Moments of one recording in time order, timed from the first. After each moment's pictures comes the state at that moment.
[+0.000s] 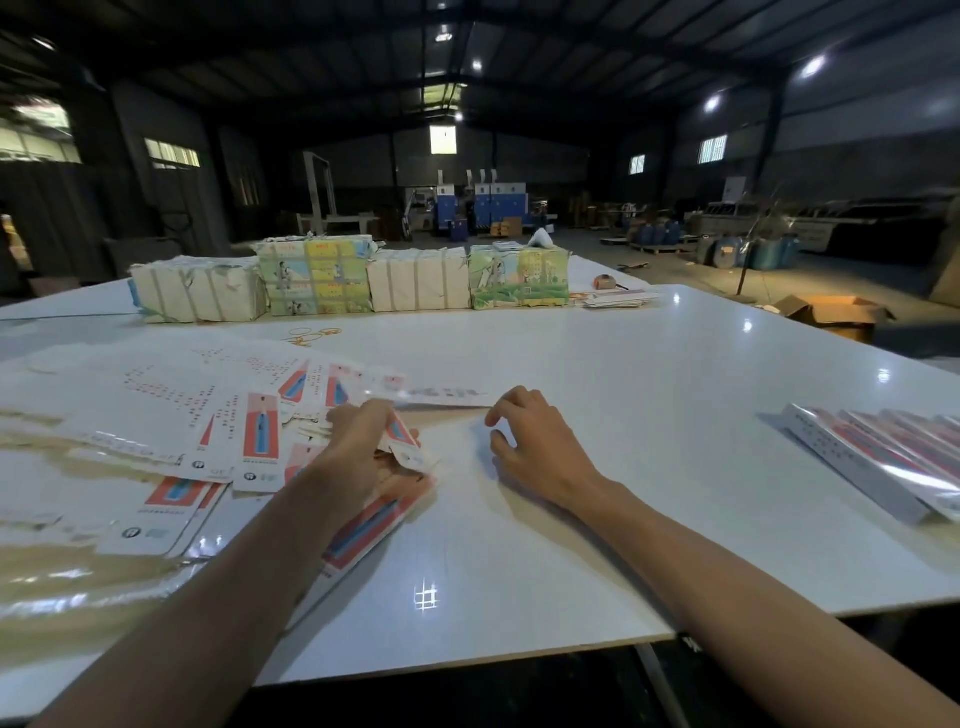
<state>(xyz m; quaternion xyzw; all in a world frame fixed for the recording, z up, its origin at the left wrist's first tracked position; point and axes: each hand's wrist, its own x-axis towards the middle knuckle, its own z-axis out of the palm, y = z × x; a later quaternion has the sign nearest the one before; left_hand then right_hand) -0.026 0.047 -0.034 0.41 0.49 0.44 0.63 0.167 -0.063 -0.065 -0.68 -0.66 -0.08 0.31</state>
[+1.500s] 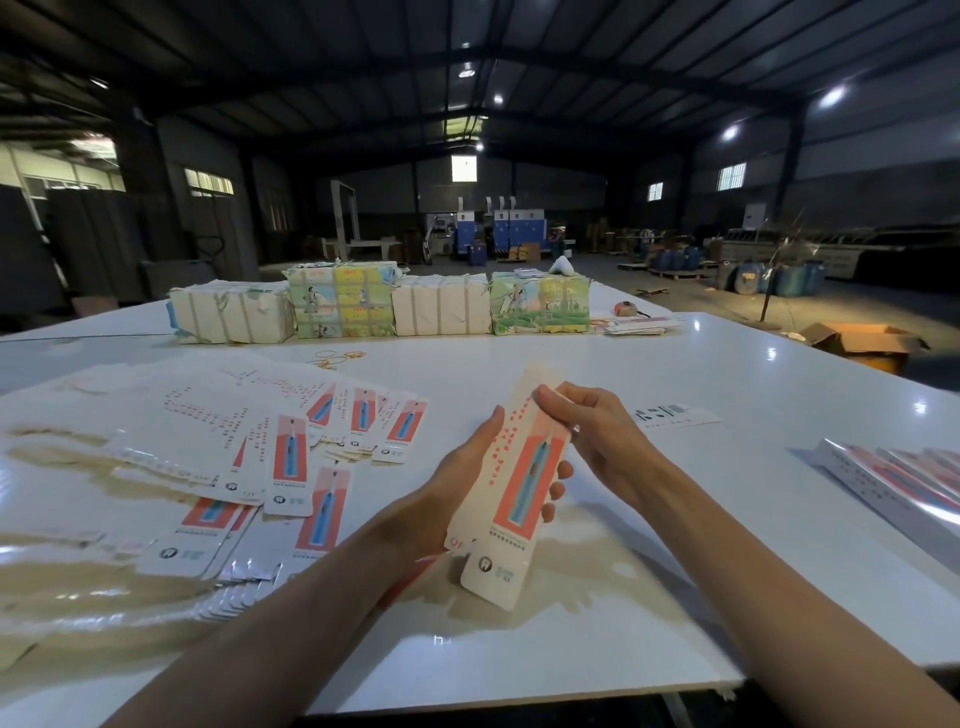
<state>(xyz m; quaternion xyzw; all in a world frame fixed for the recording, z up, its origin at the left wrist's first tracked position) 0.012 0.003 -0.045 0.58 0.13 0.17 0.79 0.197 -0.068 -0.020 -0.46 -0.51 0.36 0.63</state>
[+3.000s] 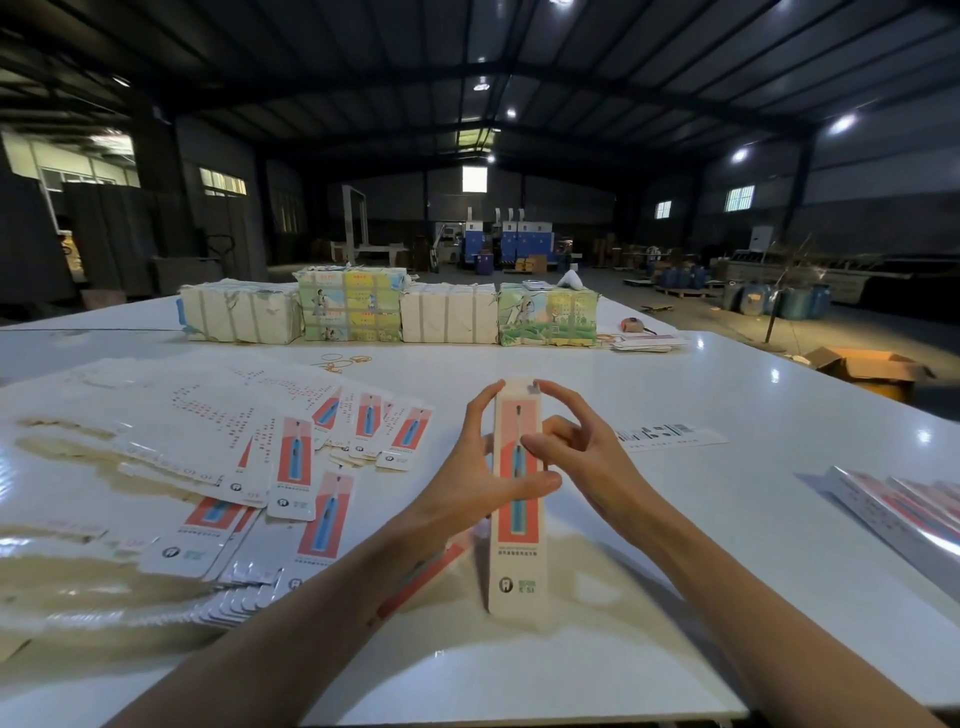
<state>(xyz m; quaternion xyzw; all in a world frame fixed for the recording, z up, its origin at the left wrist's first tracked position) 0.010 -0.001 -0.042 0.74 0.20 0.40 0.50 0.178 -0.074 -0.032 -0.48 -0.57 0.28 0.60</state>
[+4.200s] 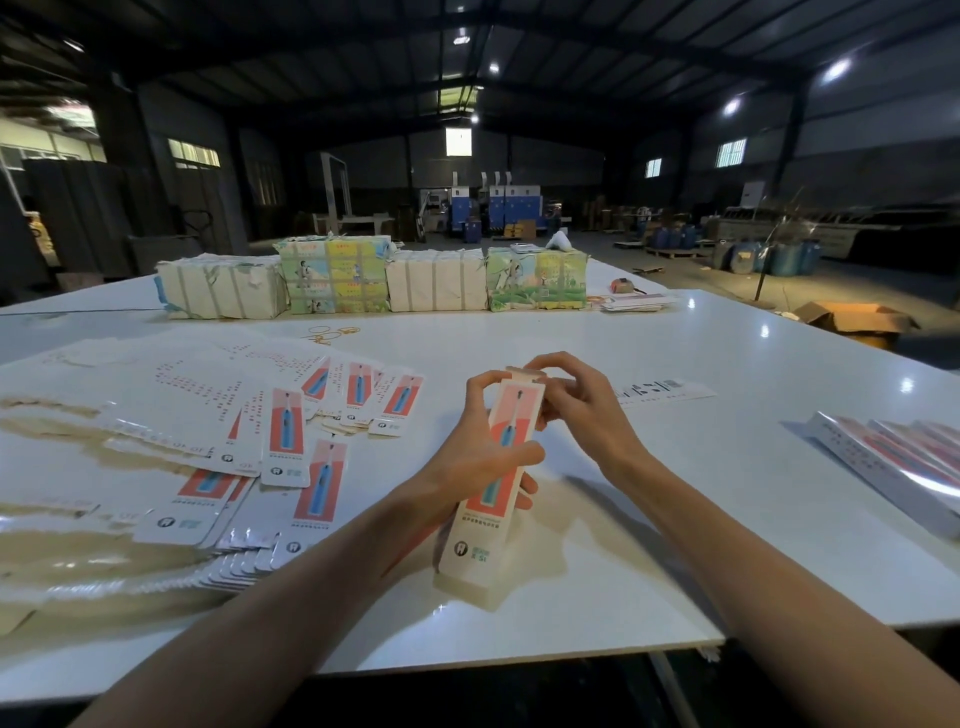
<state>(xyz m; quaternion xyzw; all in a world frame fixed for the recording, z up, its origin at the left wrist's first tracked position) 0.014 -0.008 -0.049 0.76 0.25 0.29 0.52 0.183 -0.066 -0.034 -0.54 -0.57 0.16 0.60</state>
